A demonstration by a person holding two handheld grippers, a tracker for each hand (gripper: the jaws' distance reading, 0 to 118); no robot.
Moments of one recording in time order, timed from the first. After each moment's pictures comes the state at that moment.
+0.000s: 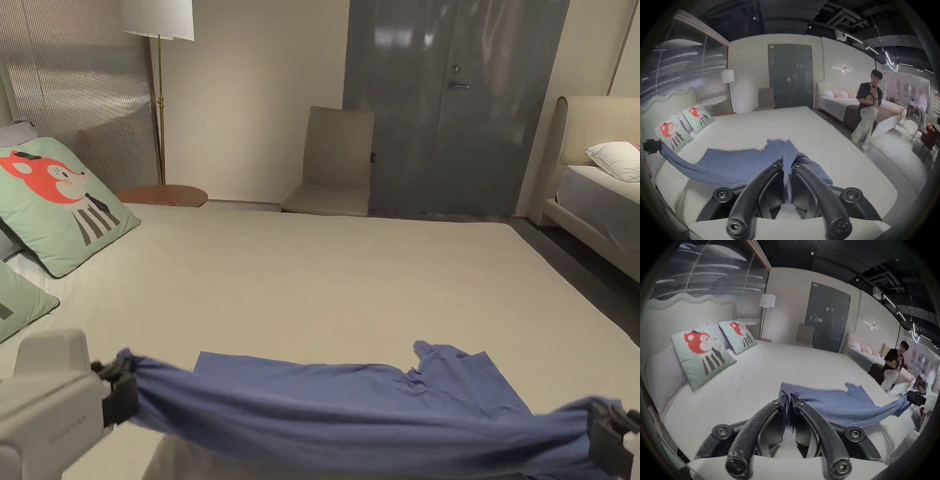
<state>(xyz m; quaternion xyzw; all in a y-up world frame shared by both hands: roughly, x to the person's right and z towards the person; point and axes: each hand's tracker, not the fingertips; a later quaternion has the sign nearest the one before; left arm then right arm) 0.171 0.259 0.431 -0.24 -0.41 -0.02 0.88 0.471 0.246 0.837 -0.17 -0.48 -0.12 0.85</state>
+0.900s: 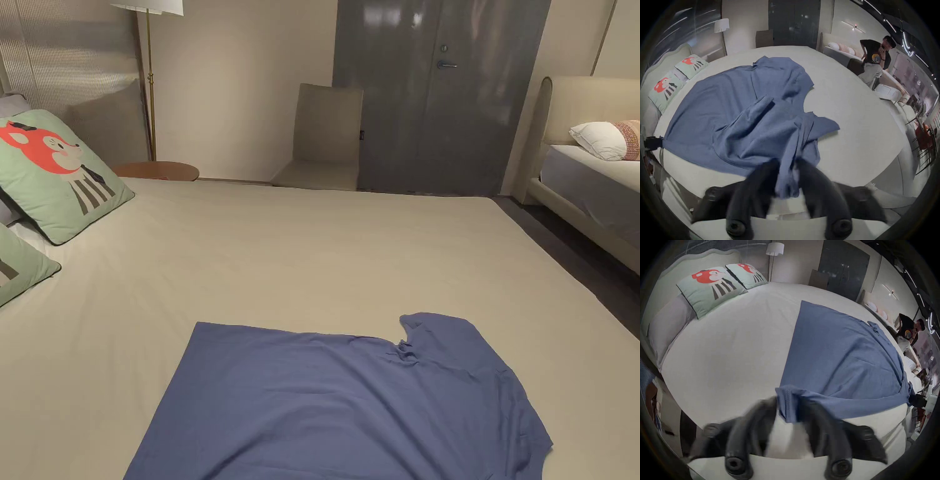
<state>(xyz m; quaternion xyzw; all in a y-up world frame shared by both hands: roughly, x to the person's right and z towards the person) 0.097 0.104 0.458 -0.44 -0.34 -0.11 0.82 0.406 0.100 0.887 -0.39 -0.45 -0.20 0.78</state>
